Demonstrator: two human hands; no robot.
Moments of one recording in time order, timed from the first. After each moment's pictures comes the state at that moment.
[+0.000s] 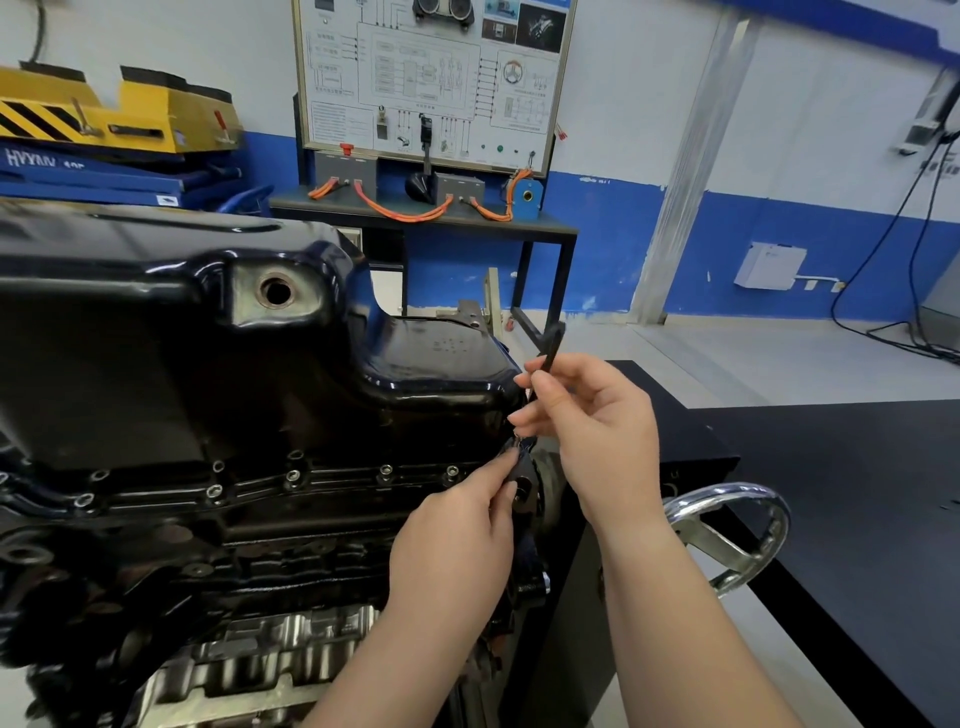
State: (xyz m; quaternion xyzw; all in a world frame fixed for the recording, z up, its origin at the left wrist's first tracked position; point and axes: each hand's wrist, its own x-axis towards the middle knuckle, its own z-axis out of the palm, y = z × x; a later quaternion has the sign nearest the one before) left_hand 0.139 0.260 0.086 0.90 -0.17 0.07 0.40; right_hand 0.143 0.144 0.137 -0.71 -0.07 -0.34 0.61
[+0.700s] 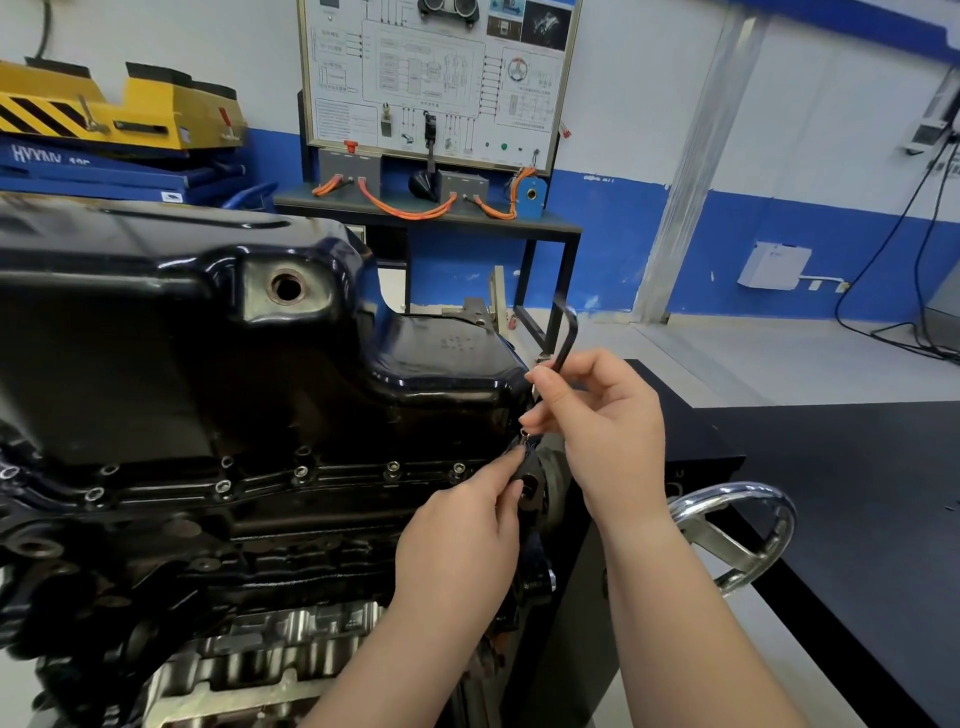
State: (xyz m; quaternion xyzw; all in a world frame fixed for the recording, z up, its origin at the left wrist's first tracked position) left_hand 0.141 0.260 0.085 0.90 -0.17 0.08 0.40; right_hand 0.144 0.145 0.138 -0.71 -0.07 -0.35 0.62
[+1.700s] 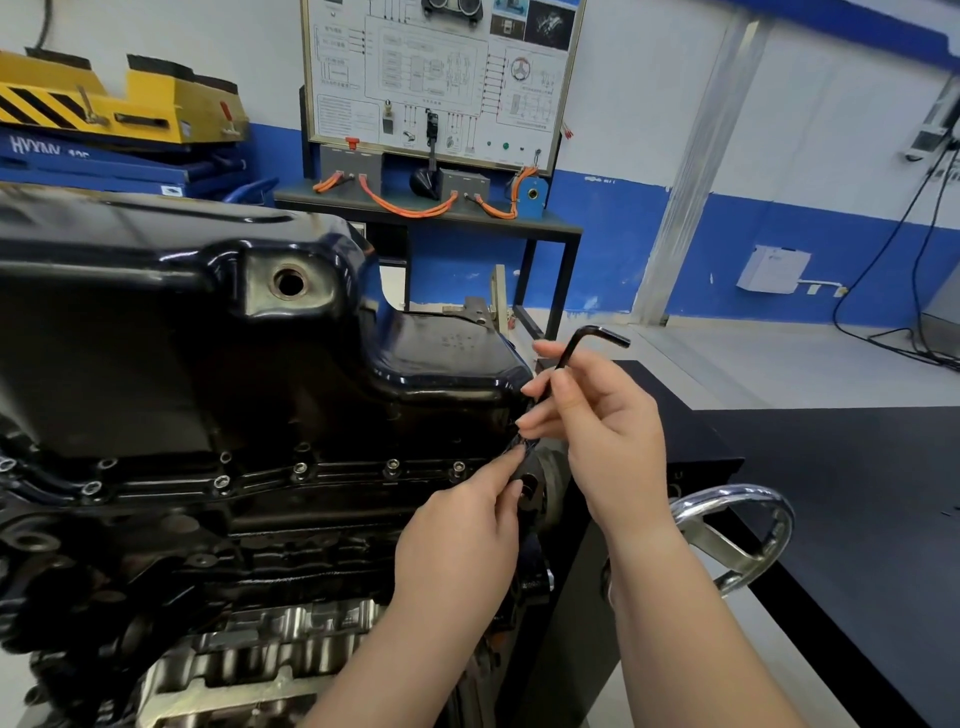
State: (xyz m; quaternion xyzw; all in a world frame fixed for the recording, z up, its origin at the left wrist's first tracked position) left_hand 0.142 0.260 0.082 0.90 -0.17 0.08 0.40; right_hand 0.144 0.142 0.133 -0.71 -0.11 -0.33 0.61
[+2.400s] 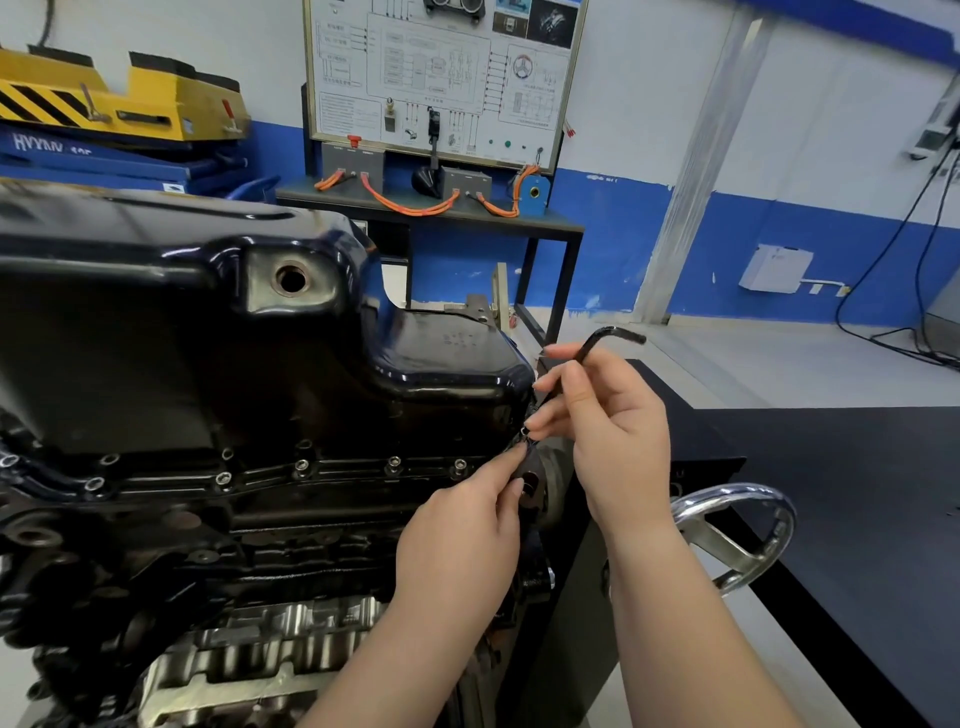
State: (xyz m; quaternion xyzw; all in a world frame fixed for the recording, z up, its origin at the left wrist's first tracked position) left_hand 0.141 0.260 0.080 0.90 -0.17 0.09 0.40; right_hand 0.144 0.143 0.132 -0.69 -0.09 -0.35 0.62
